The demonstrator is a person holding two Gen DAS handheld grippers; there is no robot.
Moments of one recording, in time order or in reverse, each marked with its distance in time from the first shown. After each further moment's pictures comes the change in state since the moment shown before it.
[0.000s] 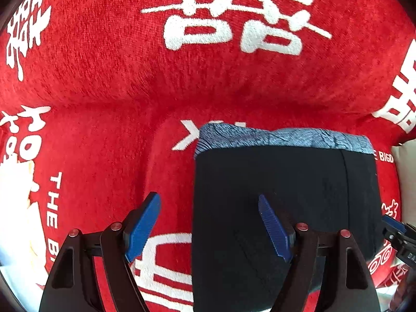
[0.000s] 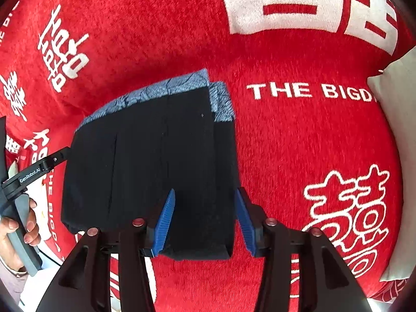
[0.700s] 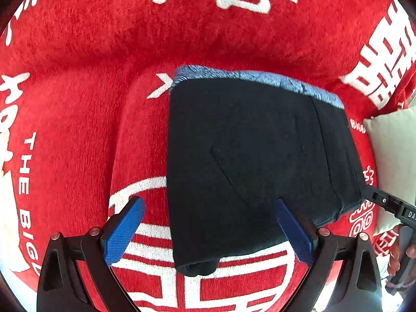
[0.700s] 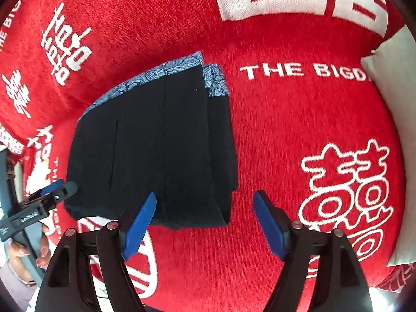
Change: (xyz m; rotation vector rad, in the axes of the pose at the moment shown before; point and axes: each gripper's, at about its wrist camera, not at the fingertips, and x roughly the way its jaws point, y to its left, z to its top) left arm 0.000 0.005 -0.053 0.008 0.090 -0.186; right arm -0.010 -0.025 -0.015 0.047 0.021 0.093
